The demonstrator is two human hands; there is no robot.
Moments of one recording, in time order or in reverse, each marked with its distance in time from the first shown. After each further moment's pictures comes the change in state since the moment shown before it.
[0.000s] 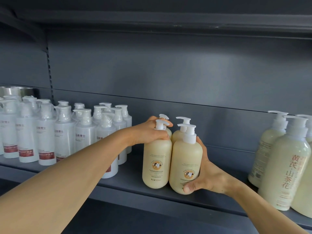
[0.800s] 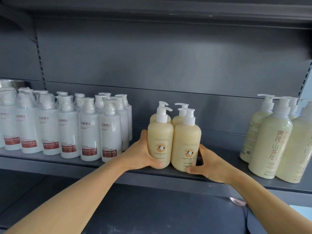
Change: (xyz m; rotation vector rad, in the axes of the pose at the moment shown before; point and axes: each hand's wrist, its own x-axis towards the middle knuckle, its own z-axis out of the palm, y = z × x) left_hand -0.049 -0.067 0.056 -0.079 0.058 0.021; right_hand -0.013 -0.001 0.005 -0.354 0.215 0.214
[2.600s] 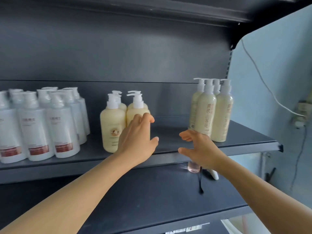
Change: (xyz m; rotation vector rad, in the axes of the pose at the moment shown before) left_hand -0.039 0.105 0.069 0.398 0.310 0.248; right_hand -0.119 0.004 -0.029 -0.225 0.396 0.086
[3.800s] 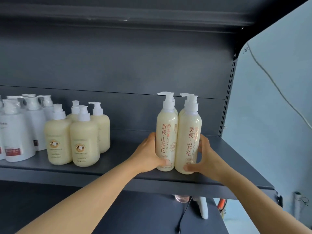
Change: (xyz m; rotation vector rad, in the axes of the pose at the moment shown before) left_hand 0.096 0.118 0.144 -0.381 -0.262 -0.309; right_hand 0.088 0.193 -0.085 0.327 -0.226 -0.035
